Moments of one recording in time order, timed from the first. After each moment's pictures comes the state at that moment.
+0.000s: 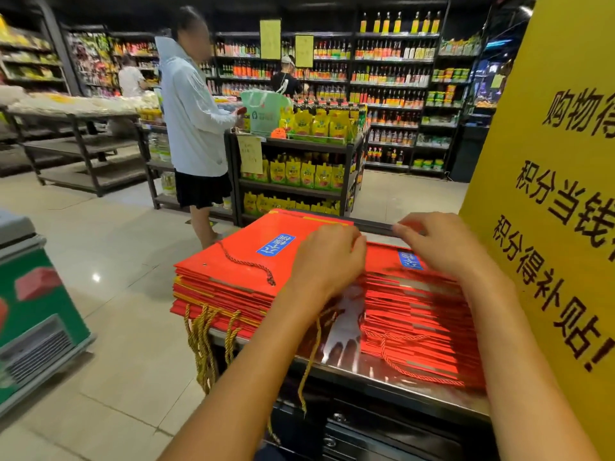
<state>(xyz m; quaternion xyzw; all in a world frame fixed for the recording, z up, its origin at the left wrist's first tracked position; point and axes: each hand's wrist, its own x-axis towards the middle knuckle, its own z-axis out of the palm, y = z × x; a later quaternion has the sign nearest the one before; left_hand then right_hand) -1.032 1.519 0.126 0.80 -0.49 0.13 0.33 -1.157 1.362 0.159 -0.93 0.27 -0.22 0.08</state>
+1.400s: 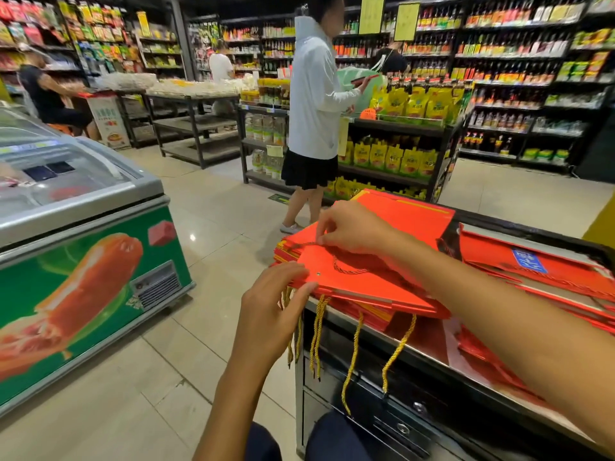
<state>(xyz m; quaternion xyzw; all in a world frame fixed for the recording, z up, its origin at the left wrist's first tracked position) -1.003 1.731 0.020 0.77 -0.33 0.22 0.51 -0.952 1.518 0.119 -0.99 -0.07 -0.09 0.11</state>
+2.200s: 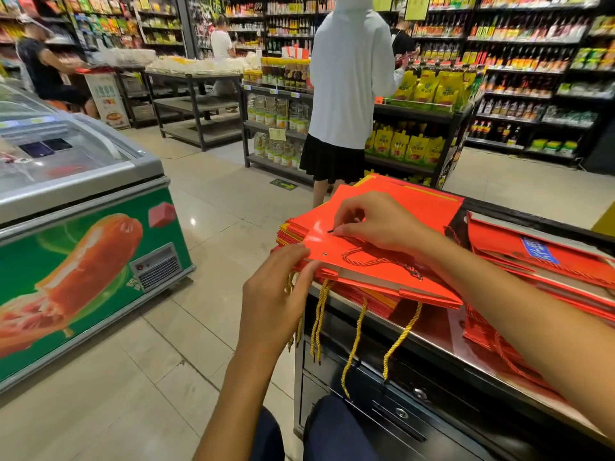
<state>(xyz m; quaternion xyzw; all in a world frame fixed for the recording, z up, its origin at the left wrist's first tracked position) -1.008 1.723 0.016 0.76 -0.30 0.28 0.50 -0.985 1.500 0.110 -0.96 -0.08 -0.11 0.23</state>
